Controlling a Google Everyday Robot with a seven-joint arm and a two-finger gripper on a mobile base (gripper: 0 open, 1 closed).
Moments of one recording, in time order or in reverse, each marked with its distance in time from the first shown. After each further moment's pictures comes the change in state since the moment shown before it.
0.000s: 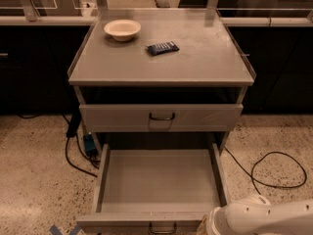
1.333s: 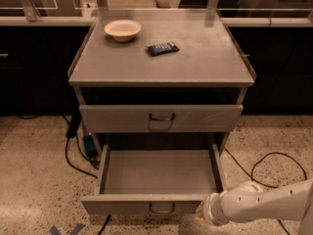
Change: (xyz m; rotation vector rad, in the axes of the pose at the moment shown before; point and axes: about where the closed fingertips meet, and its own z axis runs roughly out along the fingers) arm -0.011 -0.057 0.007 0.104 -0.004 -0.059
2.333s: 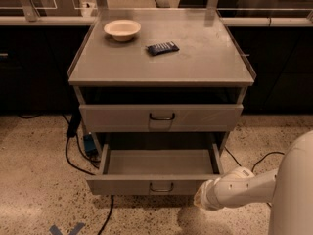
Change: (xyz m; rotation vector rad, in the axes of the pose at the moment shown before) arm -0.015 -0.048 0.011 0.049 0.025 -0.088
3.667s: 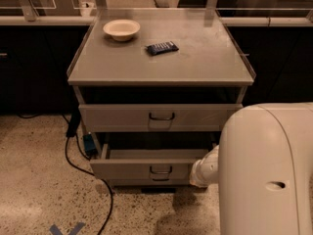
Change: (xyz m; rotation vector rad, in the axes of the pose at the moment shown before) arm -0.019 -0.082 0.032 0.062 0.086 -0.161
